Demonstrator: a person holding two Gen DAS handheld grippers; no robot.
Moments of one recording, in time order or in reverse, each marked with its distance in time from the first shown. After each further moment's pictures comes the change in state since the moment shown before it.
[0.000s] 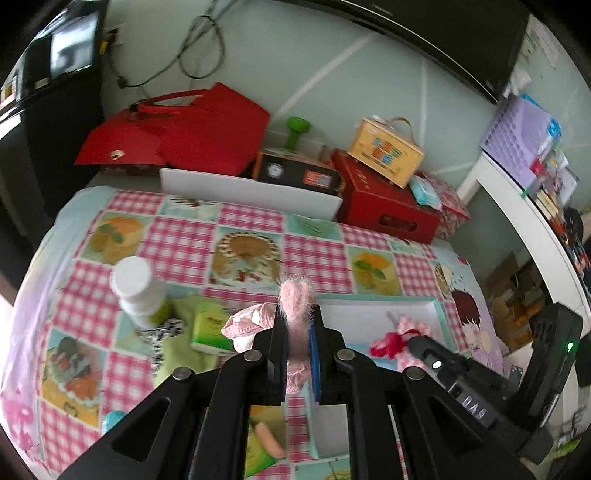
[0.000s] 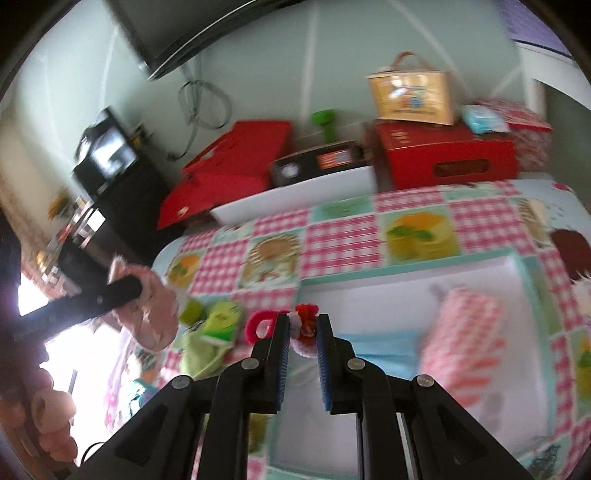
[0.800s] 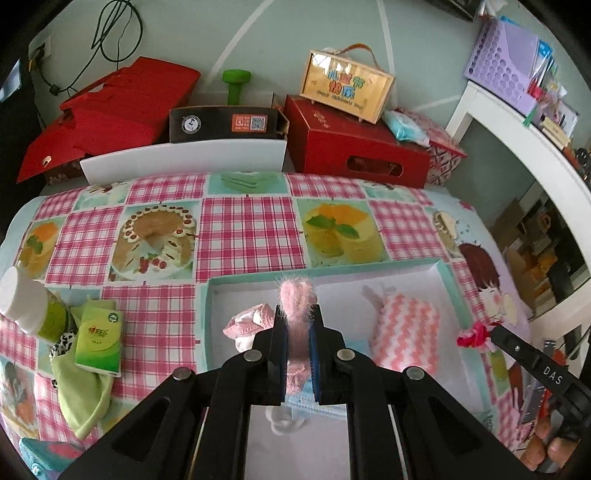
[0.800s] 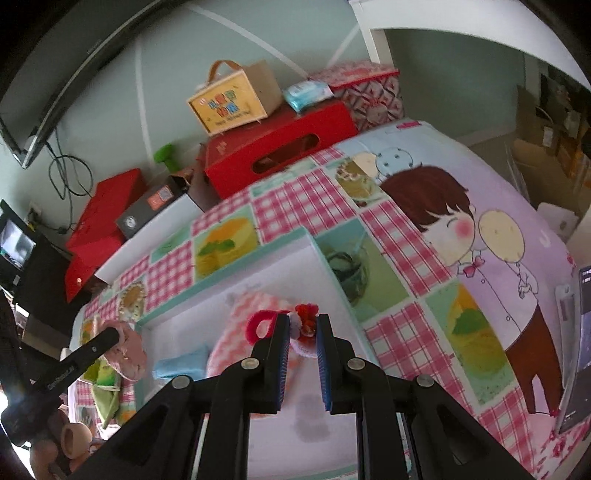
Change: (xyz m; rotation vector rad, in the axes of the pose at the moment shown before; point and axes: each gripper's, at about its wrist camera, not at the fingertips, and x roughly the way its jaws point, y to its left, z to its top) left arm 0.123 -0.088 -0.023 0.141 0.110 0.019; right arm -0.030 -0.170 -0.013 0.316 -0.012 -0.298
